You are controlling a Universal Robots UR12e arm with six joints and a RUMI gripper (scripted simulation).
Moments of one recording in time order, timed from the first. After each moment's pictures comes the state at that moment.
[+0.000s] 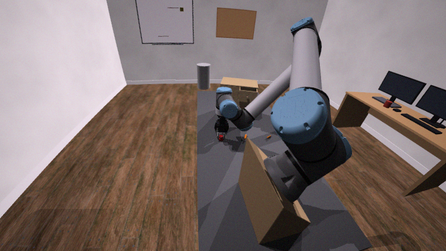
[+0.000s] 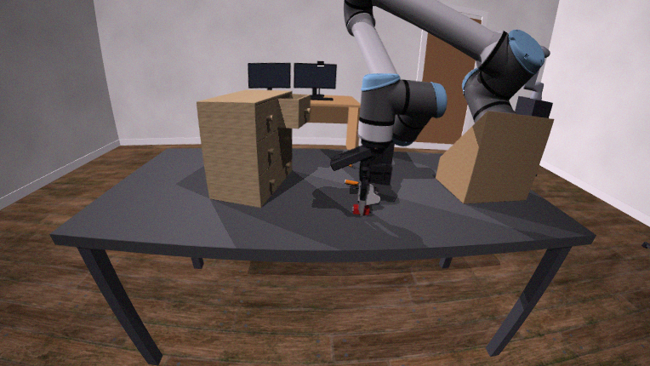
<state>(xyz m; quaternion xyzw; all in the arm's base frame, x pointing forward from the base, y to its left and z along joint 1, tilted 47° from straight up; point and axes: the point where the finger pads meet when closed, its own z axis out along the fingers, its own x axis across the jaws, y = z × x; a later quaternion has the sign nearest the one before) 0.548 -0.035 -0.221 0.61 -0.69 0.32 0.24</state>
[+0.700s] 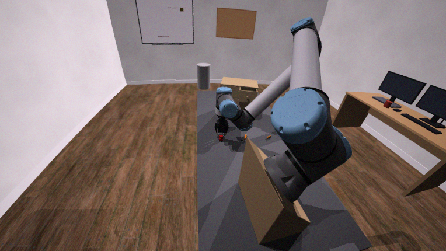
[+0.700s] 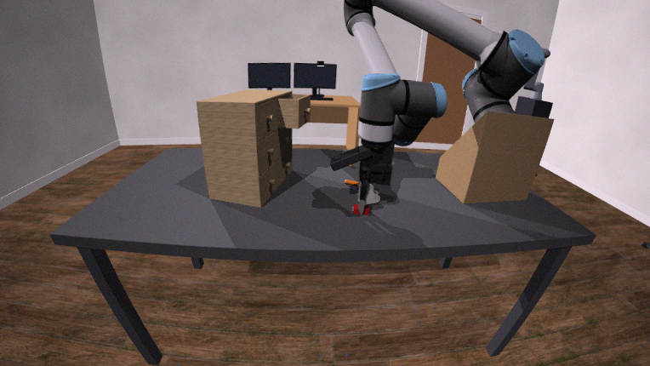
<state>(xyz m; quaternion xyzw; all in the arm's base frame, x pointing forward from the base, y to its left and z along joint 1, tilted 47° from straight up) 0.548 -0.035 -0.221 0.61 -0.69 0.32 0.24</state>
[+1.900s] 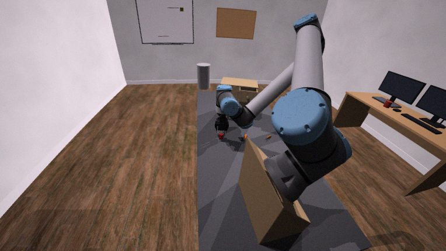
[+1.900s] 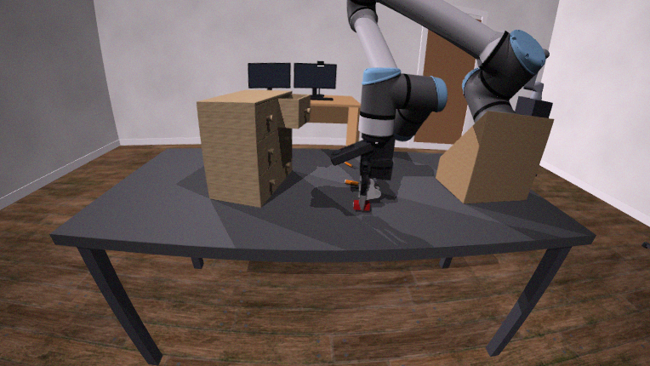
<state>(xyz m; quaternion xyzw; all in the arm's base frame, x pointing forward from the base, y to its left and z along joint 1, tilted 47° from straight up) 0.547 -0.025 -0.211 0.61 -0.69 0.32 0.24</state>
